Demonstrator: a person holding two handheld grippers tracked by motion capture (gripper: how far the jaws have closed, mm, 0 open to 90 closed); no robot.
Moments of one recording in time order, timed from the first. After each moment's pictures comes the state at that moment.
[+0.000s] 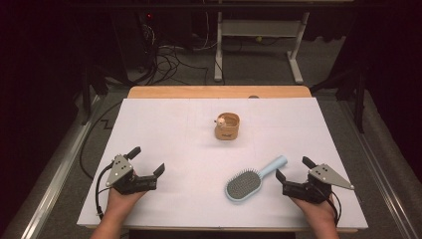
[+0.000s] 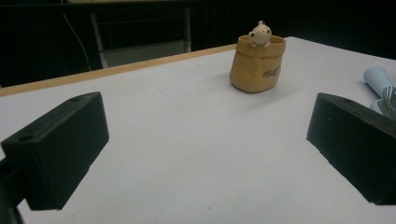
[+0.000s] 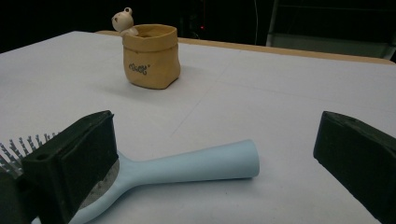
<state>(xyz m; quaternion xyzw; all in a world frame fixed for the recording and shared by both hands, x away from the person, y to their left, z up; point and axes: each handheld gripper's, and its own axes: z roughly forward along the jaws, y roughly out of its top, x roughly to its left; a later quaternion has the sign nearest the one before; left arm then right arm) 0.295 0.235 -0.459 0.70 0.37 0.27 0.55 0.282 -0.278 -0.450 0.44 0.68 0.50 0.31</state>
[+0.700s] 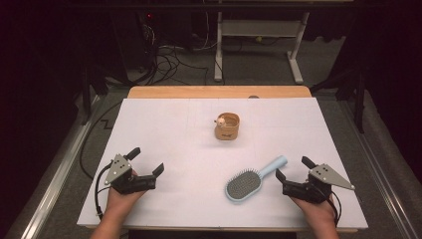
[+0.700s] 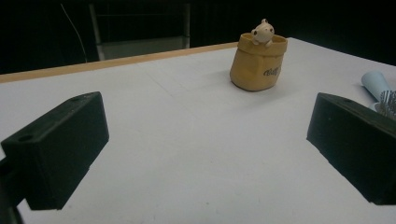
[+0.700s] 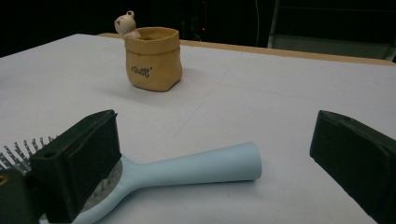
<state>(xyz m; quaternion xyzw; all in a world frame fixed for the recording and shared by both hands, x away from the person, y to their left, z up) 0.296 0.237 -0.461 0.69 0.38 0.26 0.56 0.282 -0.278 -0.449 0.44 0.68 0.50 0.31</state>
